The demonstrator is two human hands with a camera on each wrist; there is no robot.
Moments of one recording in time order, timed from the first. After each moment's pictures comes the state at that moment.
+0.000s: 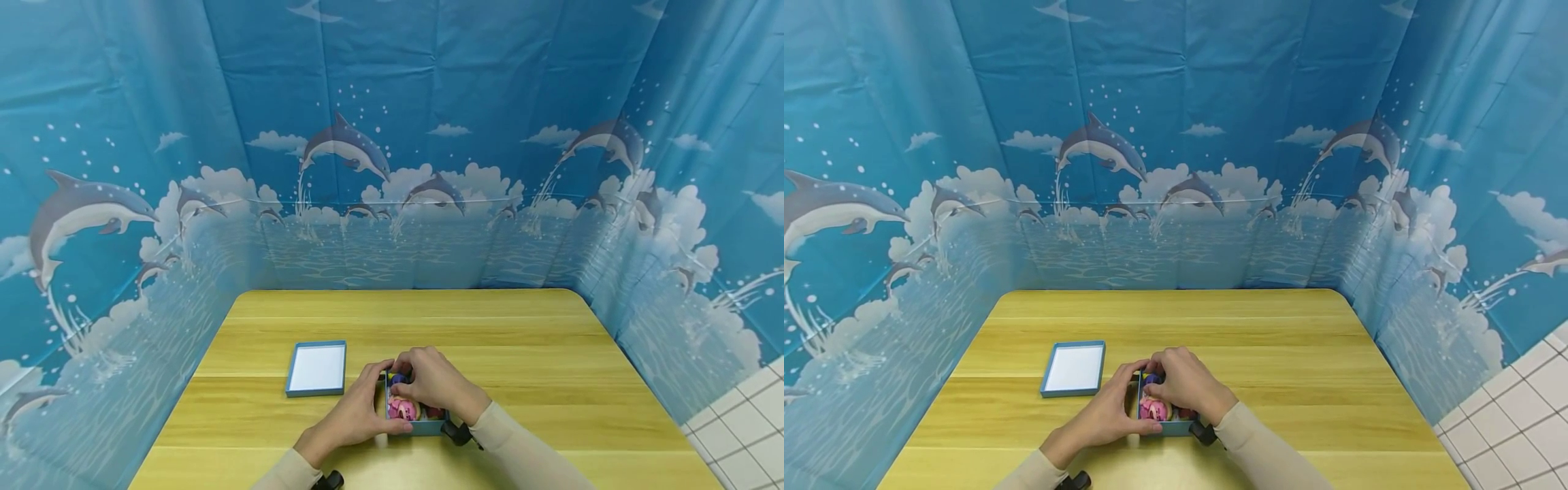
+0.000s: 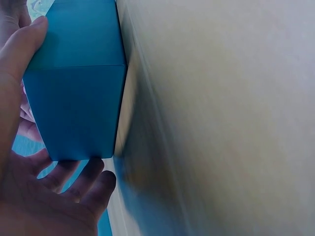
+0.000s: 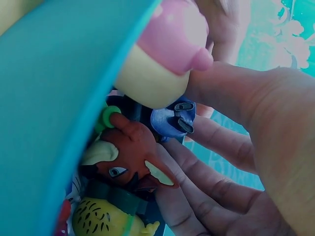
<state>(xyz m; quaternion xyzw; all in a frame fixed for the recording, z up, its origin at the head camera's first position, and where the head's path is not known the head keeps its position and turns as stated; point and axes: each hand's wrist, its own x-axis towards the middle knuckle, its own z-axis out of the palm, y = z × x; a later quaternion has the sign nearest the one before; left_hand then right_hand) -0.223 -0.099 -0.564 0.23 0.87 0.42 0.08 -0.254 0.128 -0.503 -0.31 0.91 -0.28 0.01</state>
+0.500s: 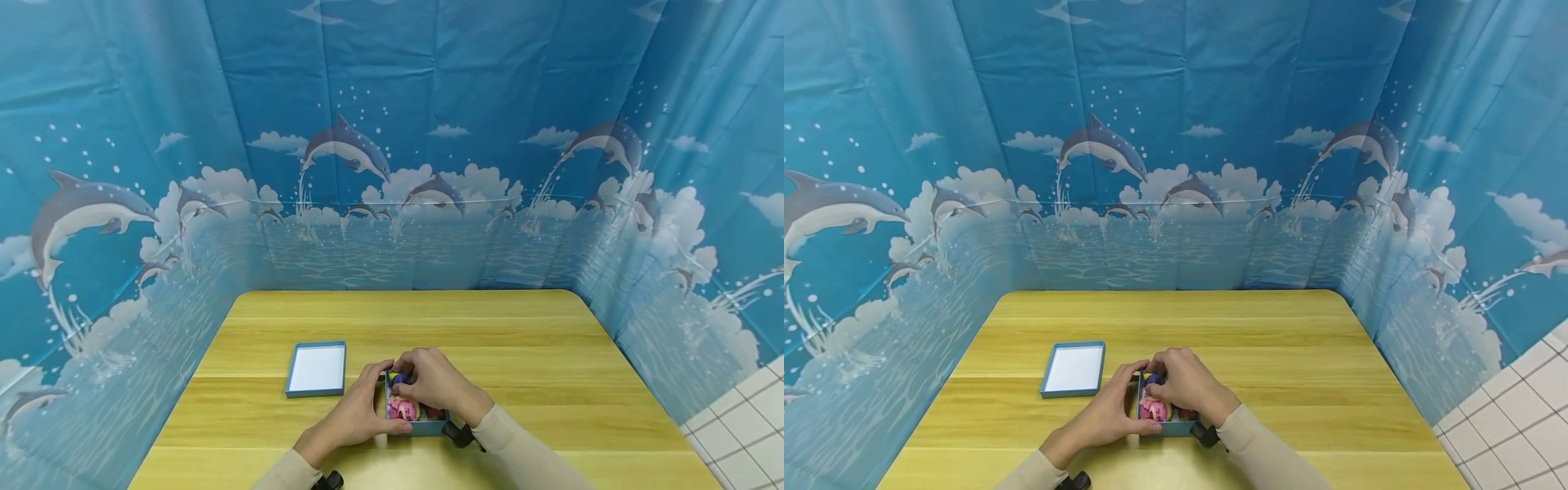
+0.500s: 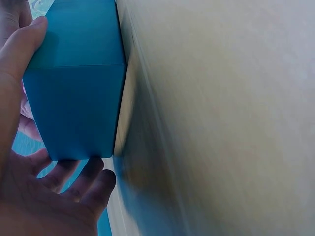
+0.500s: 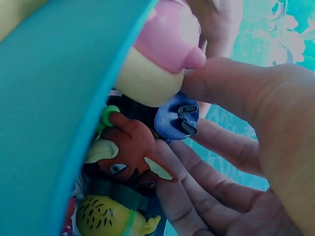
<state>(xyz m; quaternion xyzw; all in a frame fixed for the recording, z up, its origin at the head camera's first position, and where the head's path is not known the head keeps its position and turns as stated) -0.224 -0.099 -0.565 0.23 0.87 0.43 0.08 -0.253 0.131 -0.506 -0.29 0.91 -0.30 0.02</state>
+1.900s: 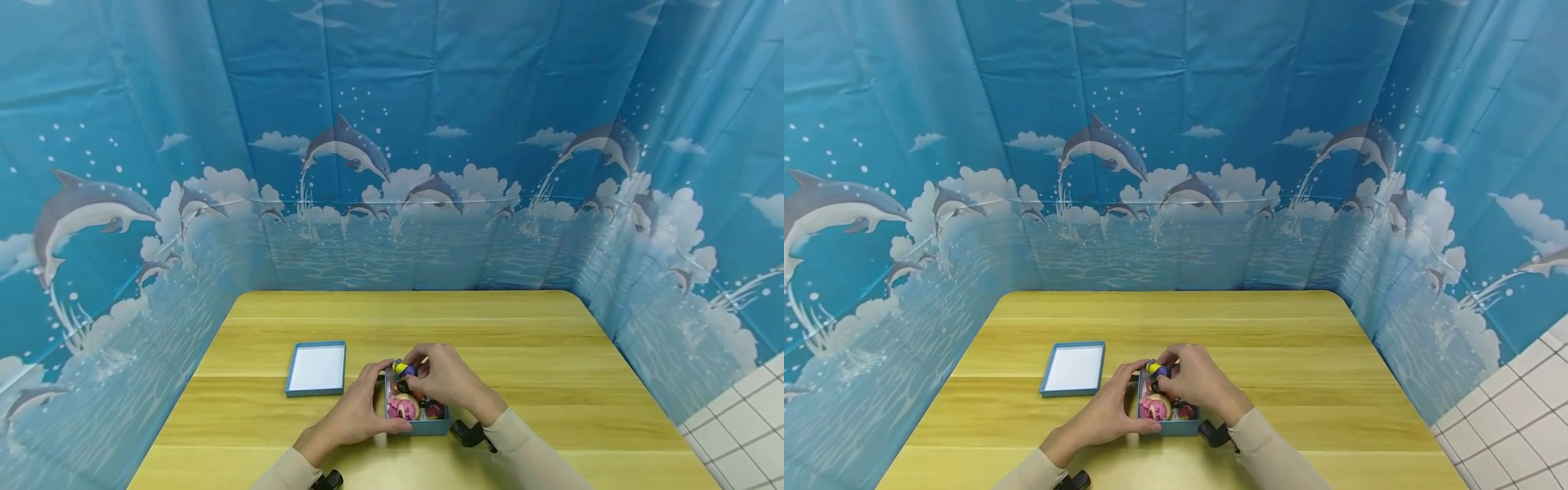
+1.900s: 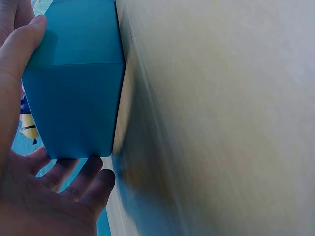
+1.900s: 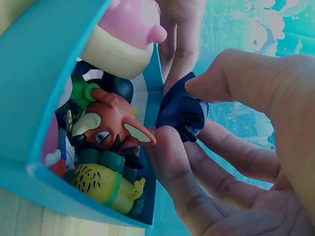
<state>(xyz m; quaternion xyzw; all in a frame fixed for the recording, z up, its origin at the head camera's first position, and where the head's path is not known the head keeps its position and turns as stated) -0.224 -0.098 -0.568 0.23 0.87 0.43 0.07 -0.247 0.151 -0.497 -0.24 0.90 -0.37 0.03</state>
